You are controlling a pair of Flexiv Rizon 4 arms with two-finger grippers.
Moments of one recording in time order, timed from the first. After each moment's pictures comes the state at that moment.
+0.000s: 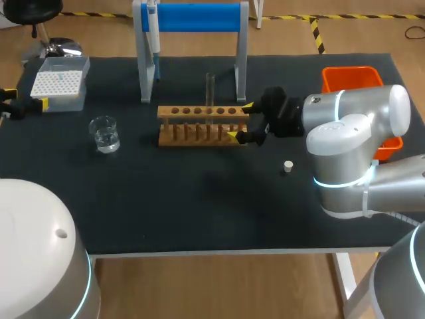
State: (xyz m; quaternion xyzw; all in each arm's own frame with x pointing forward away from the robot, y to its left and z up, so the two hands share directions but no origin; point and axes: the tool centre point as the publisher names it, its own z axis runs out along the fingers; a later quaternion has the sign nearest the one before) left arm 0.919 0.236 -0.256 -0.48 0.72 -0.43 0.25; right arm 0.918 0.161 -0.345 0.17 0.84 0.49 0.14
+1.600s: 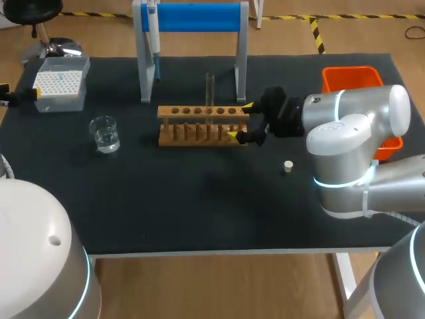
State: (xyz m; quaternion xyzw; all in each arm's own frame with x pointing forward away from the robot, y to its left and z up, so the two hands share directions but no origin) left arm 0.969 0.274 -0.275 -0.54 0.69 -0.42 0.25; right arm 0.918 0.161 -0.345 0.17 0.84 0.49 0.14
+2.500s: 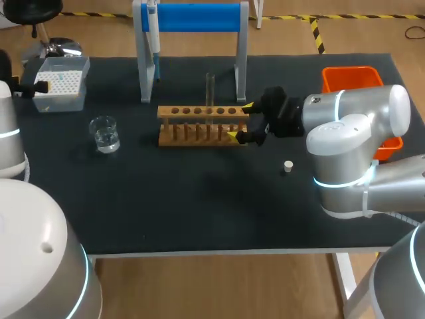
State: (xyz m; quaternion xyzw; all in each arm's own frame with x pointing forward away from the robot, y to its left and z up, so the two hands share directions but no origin) left arm 1.008 0.262 -0.285 -0.54 0.69 -0.40 0.27; right arm 0.918 0.161 -0.345 0.17 0.84 0.49 0.14
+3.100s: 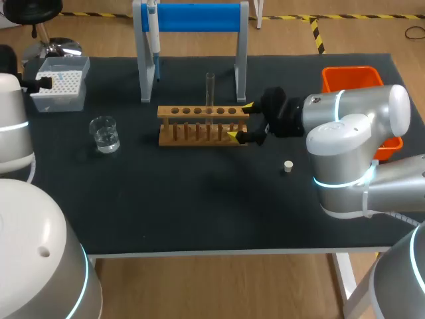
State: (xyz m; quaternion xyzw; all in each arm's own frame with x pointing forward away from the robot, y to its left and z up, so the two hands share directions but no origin) left arm 1.028 0.263 -0.290 -0.55 0.69 -0.38 0.27; right arm 0.918 0.161 -0.345 0.17 0.84 0.49 0.14
